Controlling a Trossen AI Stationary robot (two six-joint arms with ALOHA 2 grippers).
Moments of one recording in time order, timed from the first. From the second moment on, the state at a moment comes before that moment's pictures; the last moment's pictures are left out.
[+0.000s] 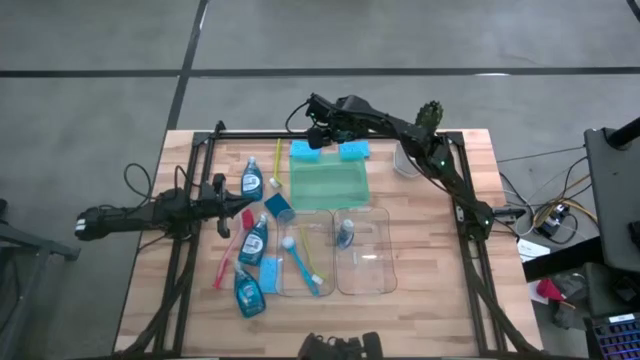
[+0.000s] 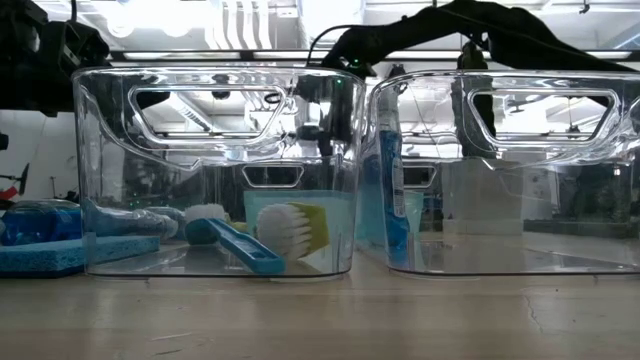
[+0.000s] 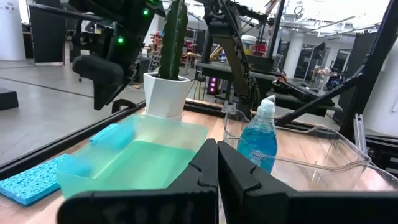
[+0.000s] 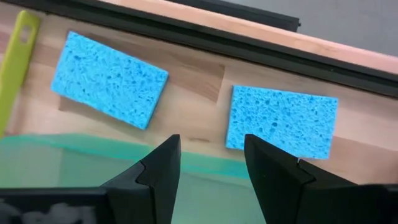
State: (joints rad) left arm 0.06 0.06 0.01 0.04 -0.15 -0.14; right arm -0.50 2.38 2.35 -1.26 0.21 0.82
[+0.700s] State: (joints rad) left arm 0.06 0.06 0.01 0.04 -0.15 -0.14; right arm -0.56 2.38 2.34 -1.30 0.17 0.76
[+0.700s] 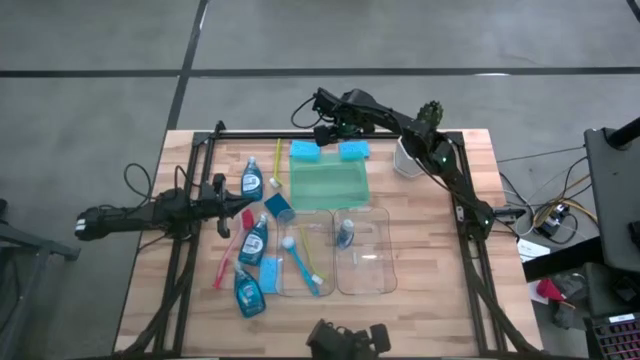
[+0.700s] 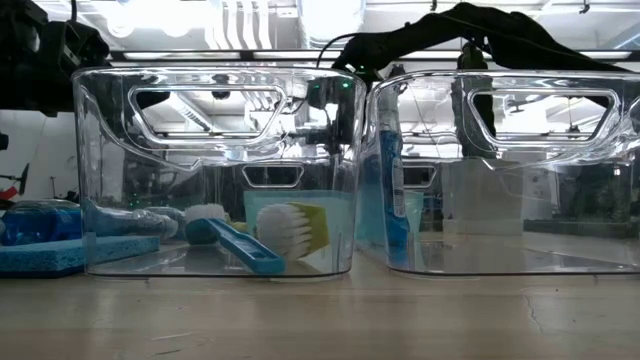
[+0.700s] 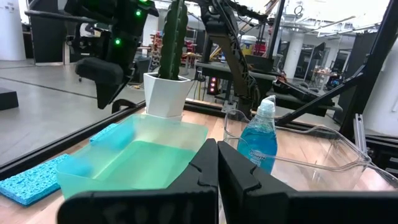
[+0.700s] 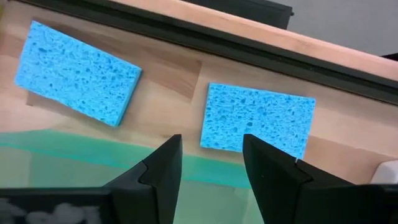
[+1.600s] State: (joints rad) left arm 0.06 0.05 0.01 0.04 -0.15 -0.14; right arm -0.60 2.38 2.12 -1.25 0.07 0.69
